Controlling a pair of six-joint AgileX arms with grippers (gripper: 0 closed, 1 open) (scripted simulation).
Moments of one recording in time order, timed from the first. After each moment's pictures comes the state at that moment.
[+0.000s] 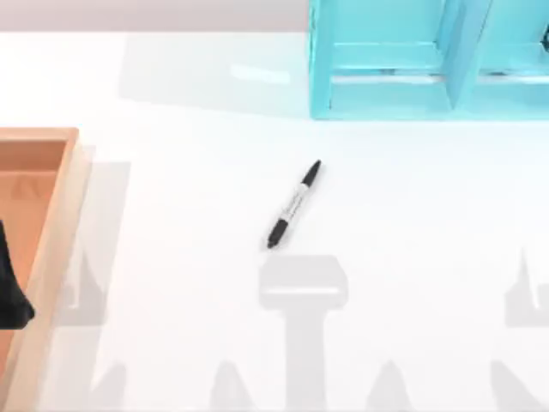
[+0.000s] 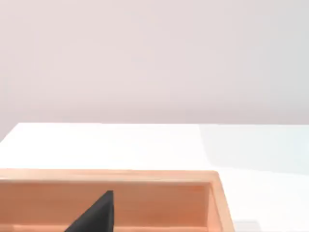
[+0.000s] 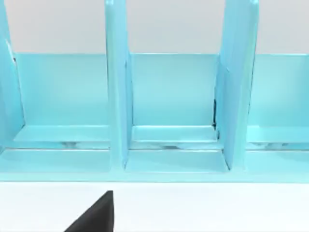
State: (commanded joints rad) left arm 0.00 0.00 0.00 0.00 0.00 0.00; right arm 0.00 0.00 0.00 0.00 0.00 0.00
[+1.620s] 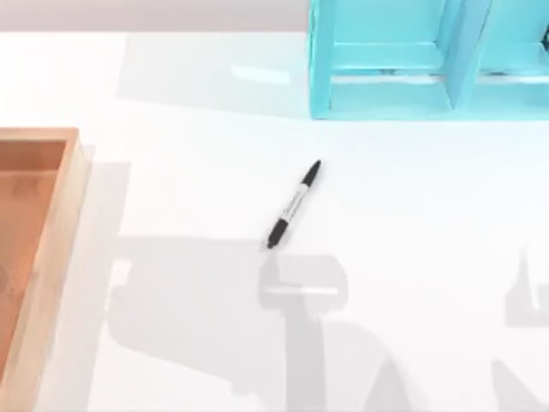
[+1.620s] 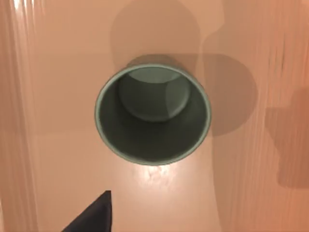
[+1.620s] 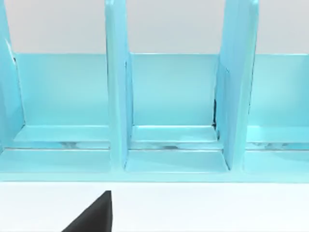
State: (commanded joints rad) left arm 0.19 1.66 1.38 -1.21 0.00 0.21; right arm 0.00 0.00 0.00 0.00 0.00 0.00
